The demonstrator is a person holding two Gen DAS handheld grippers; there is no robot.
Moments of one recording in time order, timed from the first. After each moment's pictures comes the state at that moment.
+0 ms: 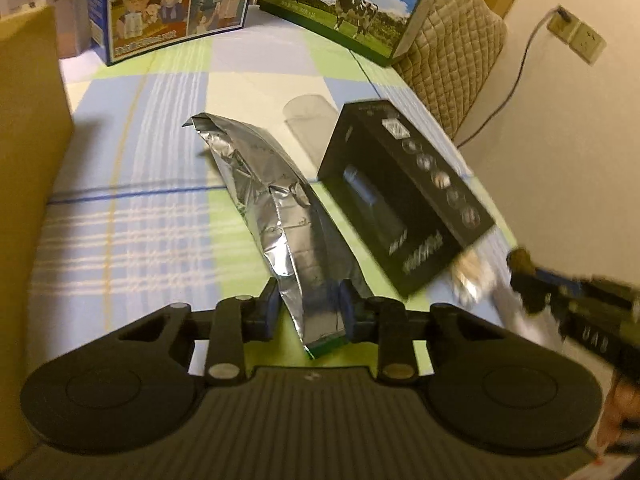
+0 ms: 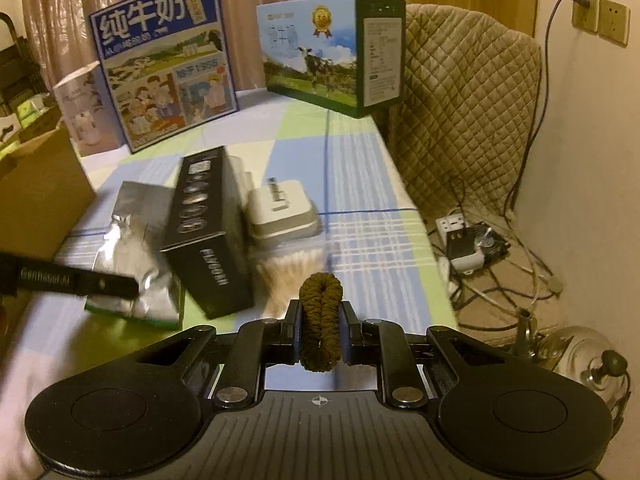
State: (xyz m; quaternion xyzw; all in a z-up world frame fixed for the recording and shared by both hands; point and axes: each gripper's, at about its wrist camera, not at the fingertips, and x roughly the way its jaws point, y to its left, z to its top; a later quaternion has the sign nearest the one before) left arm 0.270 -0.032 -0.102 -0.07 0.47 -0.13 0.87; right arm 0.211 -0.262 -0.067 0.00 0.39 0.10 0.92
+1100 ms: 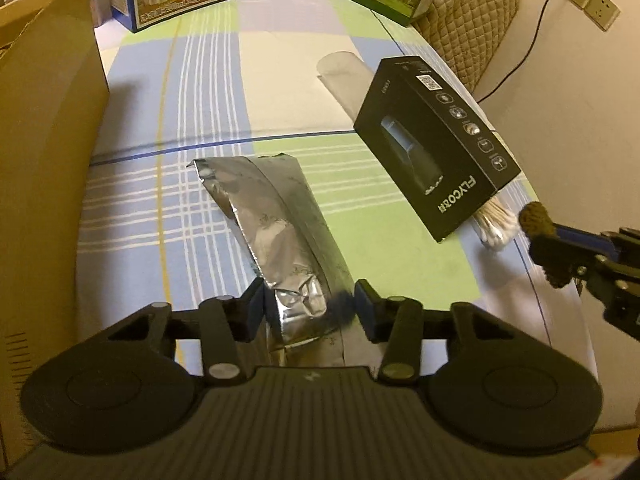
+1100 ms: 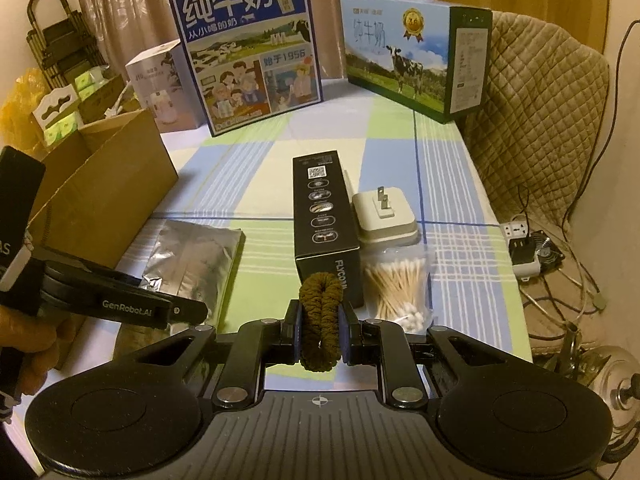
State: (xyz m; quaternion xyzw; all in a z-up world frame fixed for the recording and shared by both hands) left arm 0.259 -0.014 -0.101 -0.05 0.53 -0.13 0.84; right arm 0.203 -0.211 -0.037 -0.01 0.42 0.19 0.89
